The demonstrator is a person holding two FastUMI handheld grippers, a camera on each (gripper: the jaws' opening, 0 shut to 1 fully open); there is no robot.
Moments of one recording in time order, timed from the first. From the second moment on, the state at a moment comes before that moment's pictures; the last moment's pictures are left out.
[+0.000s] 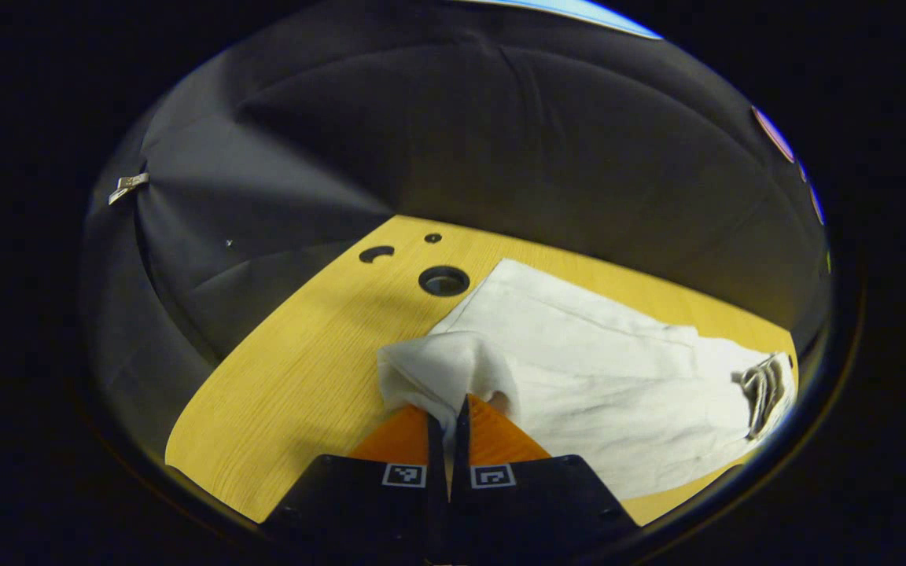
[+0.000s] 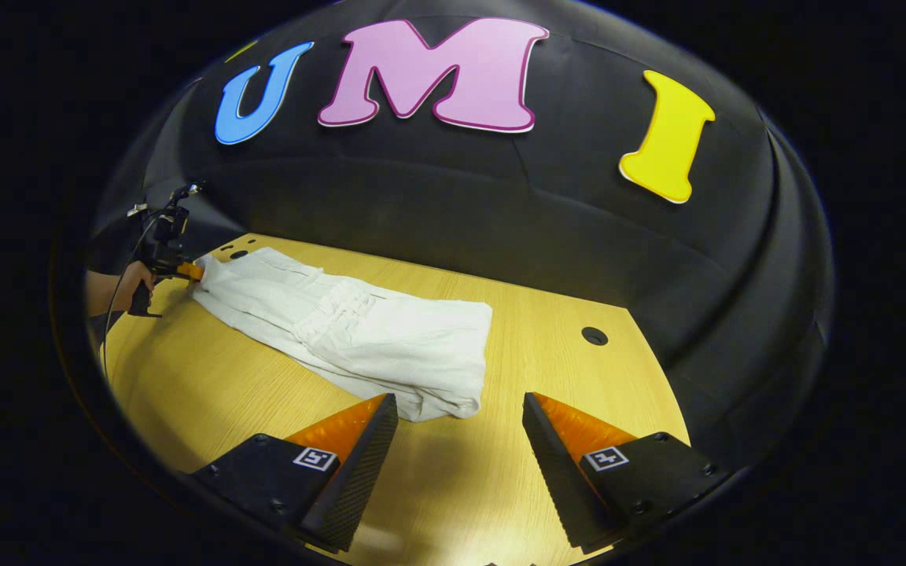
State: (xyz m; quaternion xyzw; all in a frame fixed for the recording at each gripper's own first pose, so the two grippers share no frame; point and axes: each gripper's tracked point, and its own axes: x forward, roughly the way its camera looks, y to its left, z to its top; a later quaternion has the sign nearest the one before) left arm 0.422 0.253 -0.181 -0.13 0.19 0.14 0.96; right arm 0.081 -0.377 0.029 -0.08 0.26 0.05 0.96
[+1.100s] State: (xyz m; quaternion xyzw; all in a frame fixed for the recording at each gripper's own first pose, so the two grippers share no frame) left arm 0.414 0.018 0.009 -0.17 0.08 -0.03 0.98; right arm 0.041 -0.446 0.049 -0.03 0.25 -0.03 0.97
